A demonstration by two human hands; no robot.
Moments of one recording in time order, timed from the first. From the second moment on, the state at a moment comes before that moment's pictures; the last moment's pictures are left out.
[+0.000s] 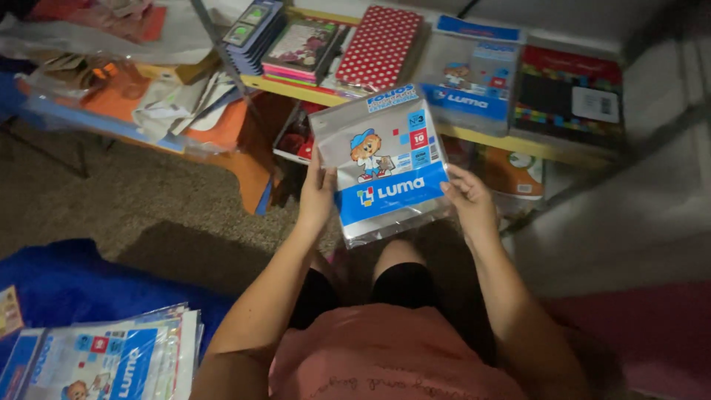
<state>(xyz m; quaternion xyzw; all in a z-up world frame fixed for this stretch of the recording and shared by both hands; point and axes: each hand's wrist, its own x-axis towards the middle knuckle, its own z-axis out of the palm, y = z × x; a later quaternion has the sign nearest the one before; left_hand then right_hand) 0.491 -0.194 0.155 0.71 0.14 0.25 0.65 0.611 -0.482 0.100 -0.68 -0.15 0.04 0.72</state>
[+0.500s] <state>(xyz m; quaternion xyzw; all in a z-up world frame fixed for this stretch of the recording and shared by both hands) 0.589 -0.261 0.163 0.72 0.00 0.20 0.66 0.602 -0.558 0.152 -0.67 -0.07 -0.05 0.74</state>
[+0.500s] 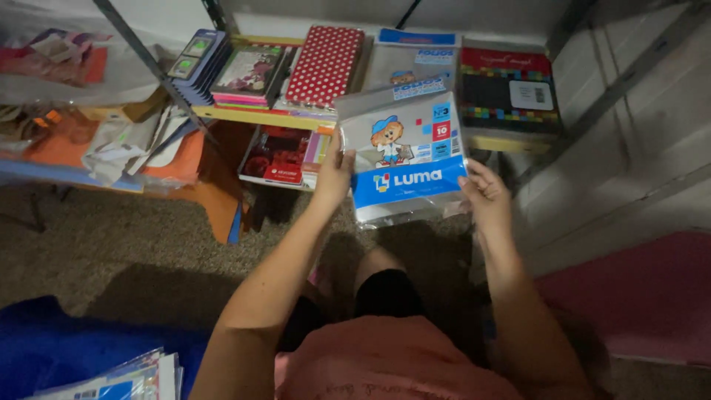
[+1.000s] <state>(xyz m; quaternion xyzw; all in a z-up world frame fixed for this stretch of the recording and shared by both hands) 0.765 -0.256 0.158 0.78 0.03 0.23 0.58 0.722 -0.541 0.155 -0.65 -0.07 -0.14 0.74</state>
